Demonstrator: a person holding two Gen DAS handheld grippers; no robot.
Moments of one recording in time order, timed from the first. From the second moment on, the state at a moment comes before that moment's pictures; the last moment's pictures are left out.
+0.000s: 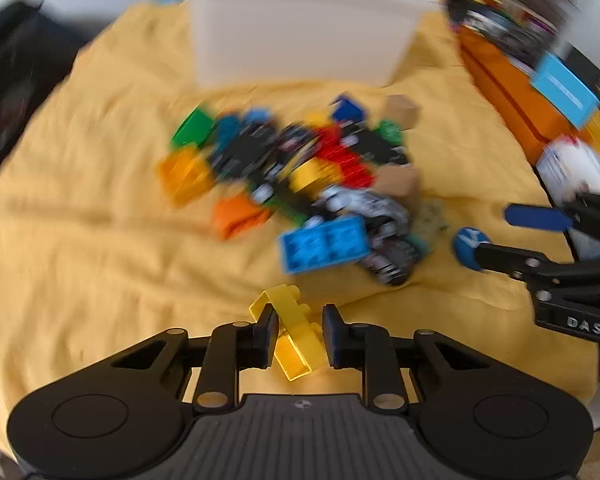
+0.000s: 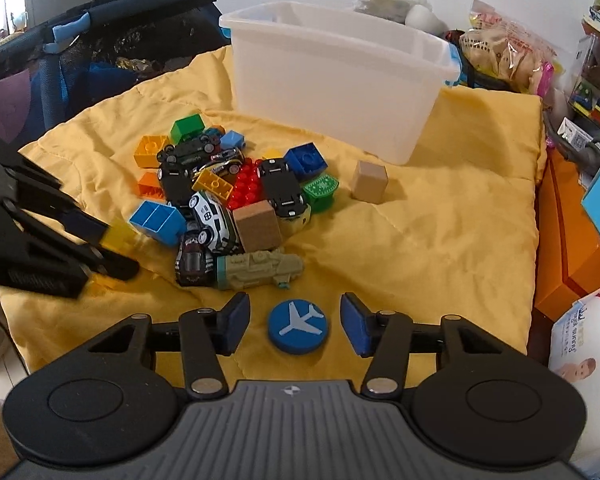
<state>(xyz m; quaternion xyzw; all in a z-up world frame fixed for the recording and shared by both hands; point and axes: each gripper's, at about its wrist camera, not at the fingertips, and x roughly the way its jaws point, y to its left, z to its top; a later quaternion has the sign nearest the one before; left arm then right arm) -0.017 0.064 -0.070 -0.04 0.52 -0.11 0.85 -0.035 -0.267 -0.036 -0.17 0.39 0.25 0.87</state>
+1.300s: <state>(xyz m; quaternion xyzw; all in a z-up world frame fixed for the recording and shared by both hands) -0.027 0.053 -0.050 0.10 0.50 -0.12 0.85 -0.041 -0.234 -0.035 -0.16 0.38 0.27 0.87</state>
